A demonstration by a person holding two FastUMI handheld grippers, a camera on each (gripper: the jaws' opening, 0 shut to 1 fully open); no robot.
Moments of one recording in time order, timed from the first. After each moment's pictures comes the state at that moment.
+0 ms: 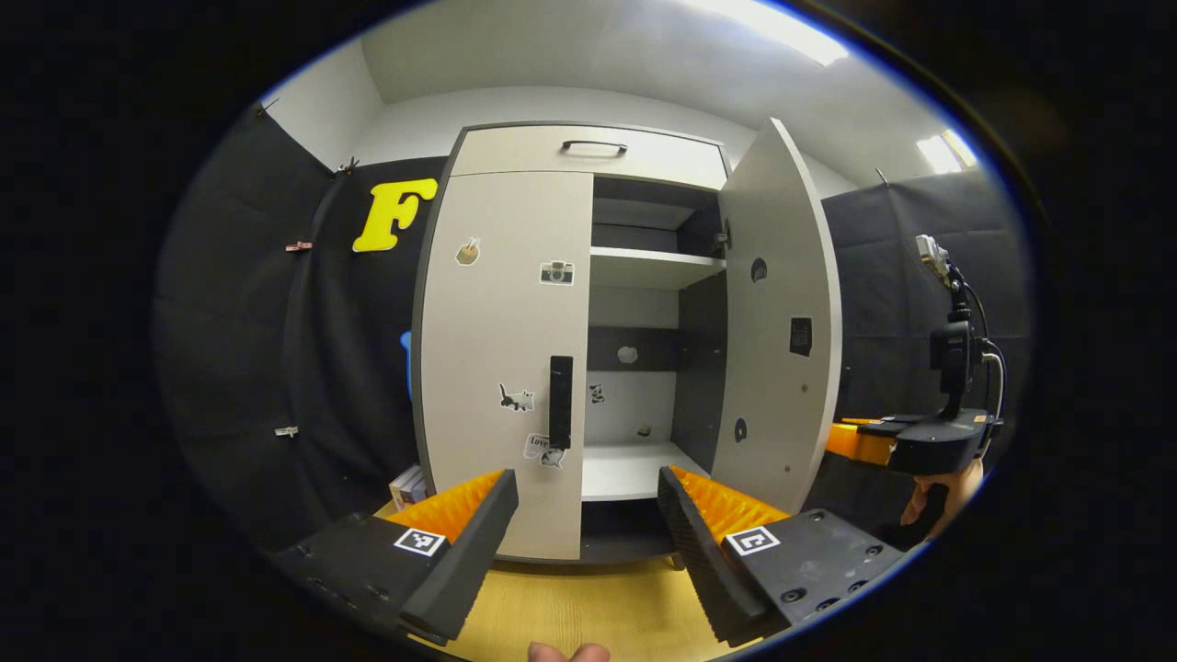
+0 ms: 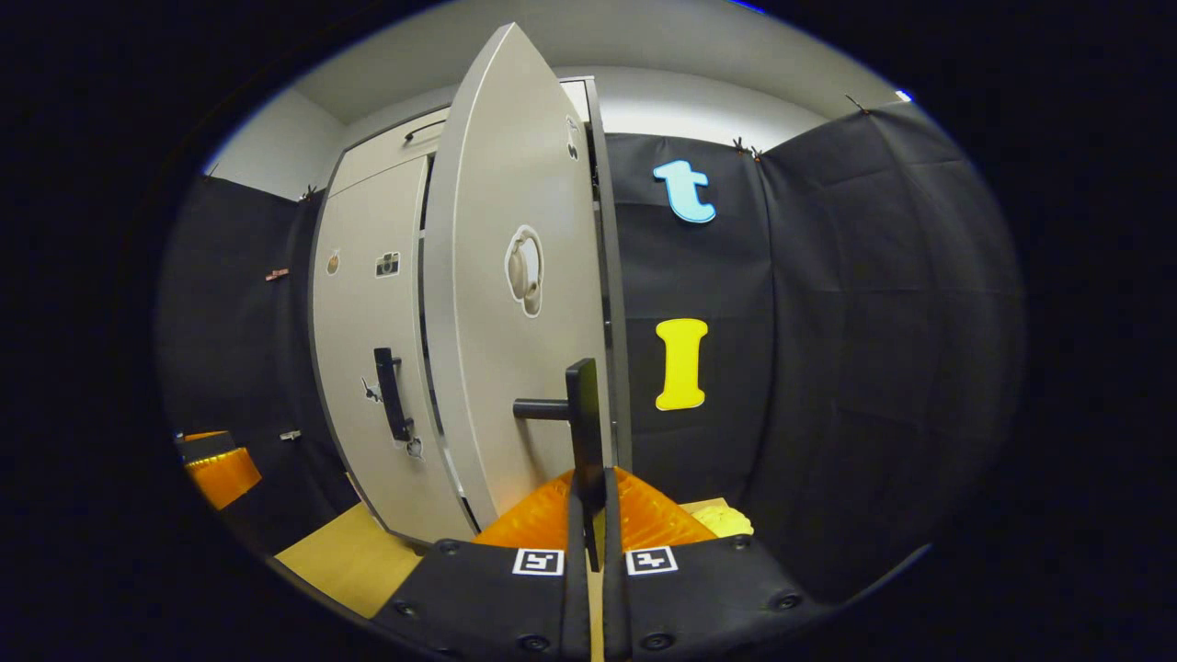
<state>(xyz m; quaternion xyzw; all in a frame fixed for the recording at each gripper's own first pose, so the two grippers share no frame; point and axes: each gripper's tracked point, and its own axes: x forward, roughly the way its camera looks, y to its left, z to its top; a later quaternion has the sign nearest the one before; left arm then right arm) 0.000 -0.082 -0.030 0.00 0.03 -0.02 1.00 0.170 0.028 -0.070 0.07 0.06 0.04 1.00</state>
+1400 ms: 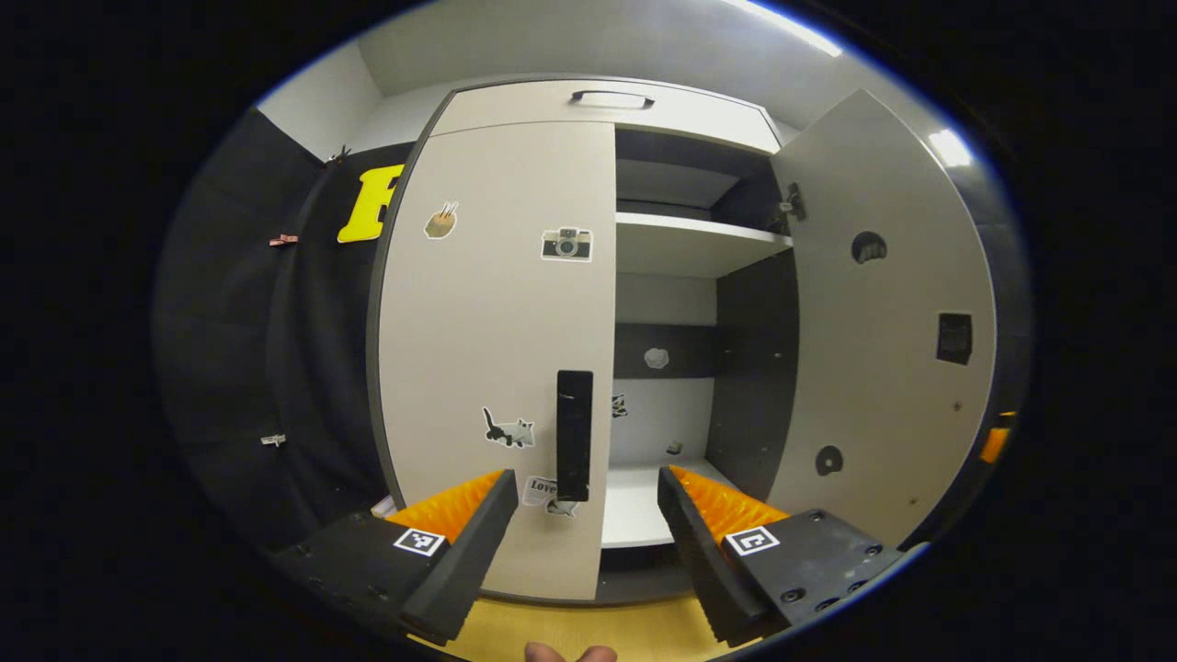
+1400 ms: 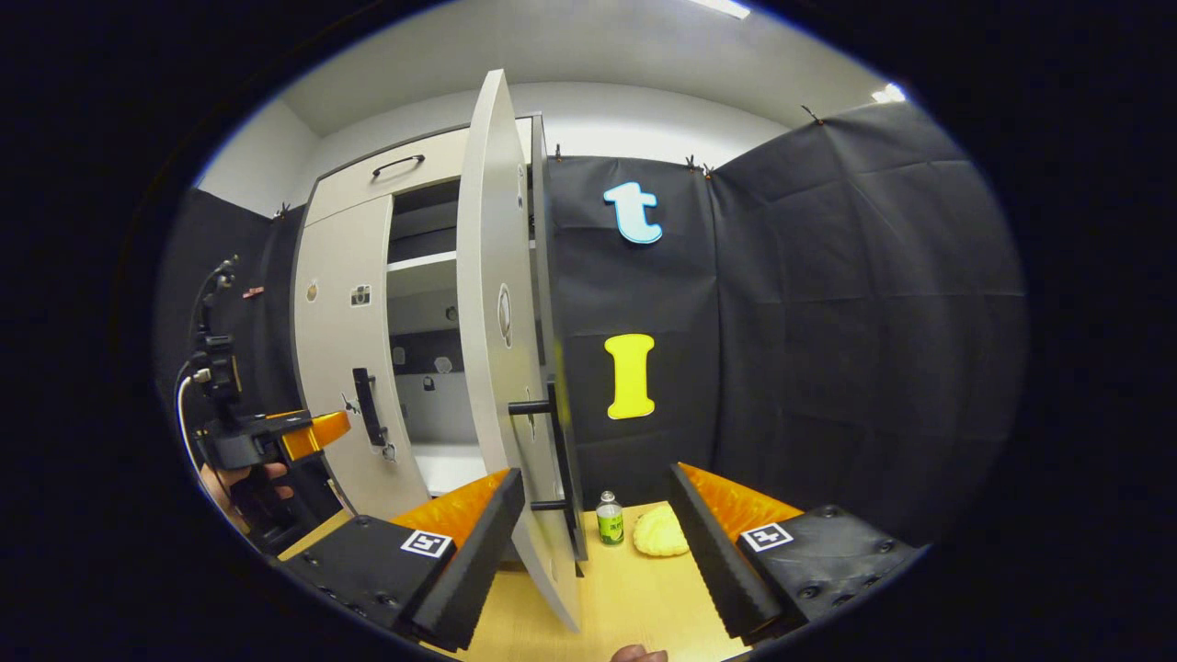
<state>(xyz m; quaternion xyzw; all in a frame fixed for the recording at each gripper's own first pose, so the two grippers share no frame) 0.158 -0.053 -0.041 0.01 0.04 0.01 1.00 0.156 -0.003 -0.056 0.07 0.03 -0.02 1.00</state>
